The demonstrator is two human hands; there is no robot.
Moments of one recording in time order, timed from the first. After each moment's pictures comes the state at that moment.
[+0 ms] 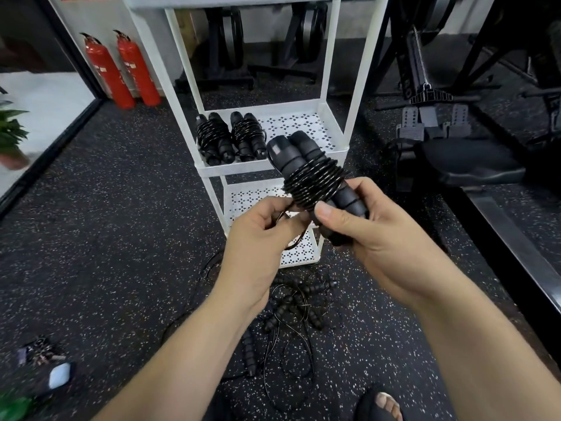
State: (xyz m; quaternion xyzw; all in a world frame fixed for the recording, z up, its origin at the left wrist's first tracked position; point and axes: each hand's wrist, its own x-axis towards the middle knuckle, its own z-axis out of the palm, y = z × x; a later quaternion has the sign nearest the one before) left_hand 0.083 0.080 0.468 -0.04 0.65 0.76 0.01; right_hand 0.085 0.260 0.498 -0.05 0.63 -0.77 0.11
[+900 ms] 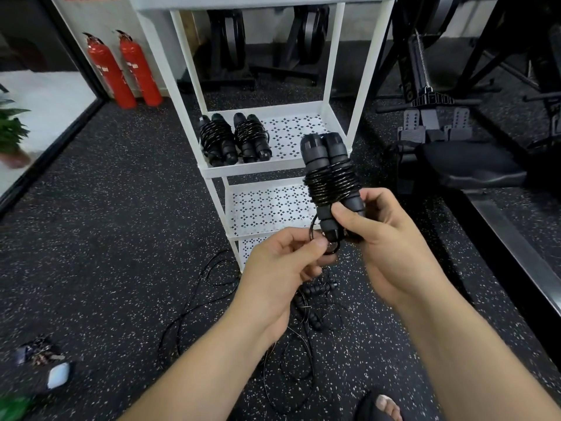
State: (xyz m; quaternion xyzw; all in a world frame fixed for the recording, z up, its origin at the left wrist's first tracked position) left_hand 0.105 0.095 0.461 -0.12 0.58 0.80 0.13; right_hand 0.078 0.254 0.478 0.06 0.58 -0.81 0.01
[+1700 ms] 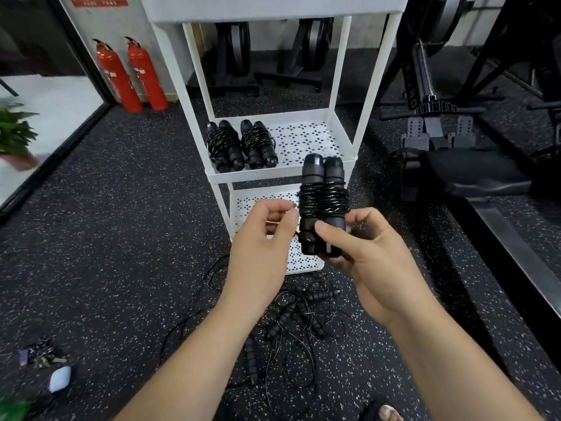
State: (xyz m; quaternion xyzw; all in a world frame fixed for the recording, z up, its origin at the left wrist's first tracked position) left_hand 0.081 0.068 0.465 -0.04 0.76 0.65 -0.07; right_hand 0.087 0.232 0.476 0.11 0.58 -0.80 0.03
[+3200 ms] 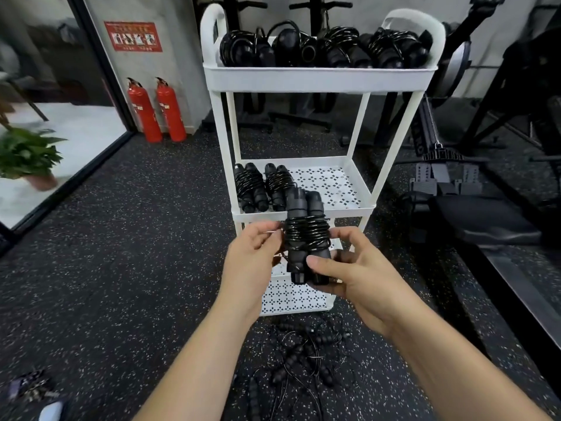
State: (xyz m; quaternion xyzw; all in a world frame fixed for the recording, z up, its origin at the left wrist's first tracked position) left_hand 0.031 0.018 0.474 -0.13 0.65 0.75 -0.04; right_hand 0.041 0.200 0.491 0.03 0.64 -0.76 0.14
